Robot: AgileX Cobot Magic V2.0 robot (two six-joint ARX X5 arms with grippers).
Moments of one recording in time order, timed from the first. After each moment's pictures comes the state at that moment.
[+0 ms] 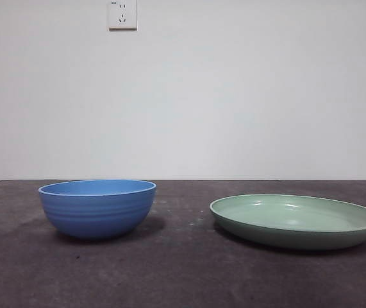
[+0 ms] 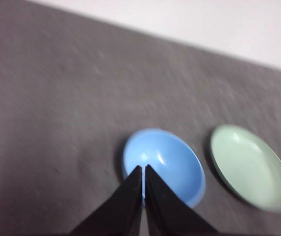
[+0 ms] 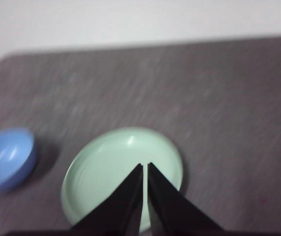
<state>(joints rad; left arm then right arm) 0.03 0.48 0.66 -0.61 0.45 -0.21 0.05 0.38 0.68 -0.67 -0.30 0.13</state>
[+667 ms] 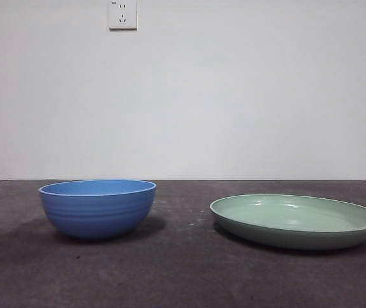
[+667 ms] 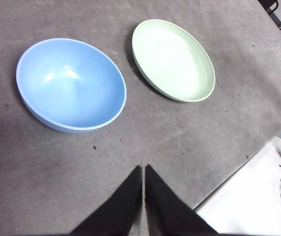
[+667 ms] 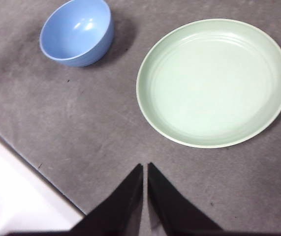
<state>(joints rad) -0.16 0.66 0.77 -0.86 0.63 -0.02 0.15 0.68 0.82 -0.98 -0.53 -0.08</state>
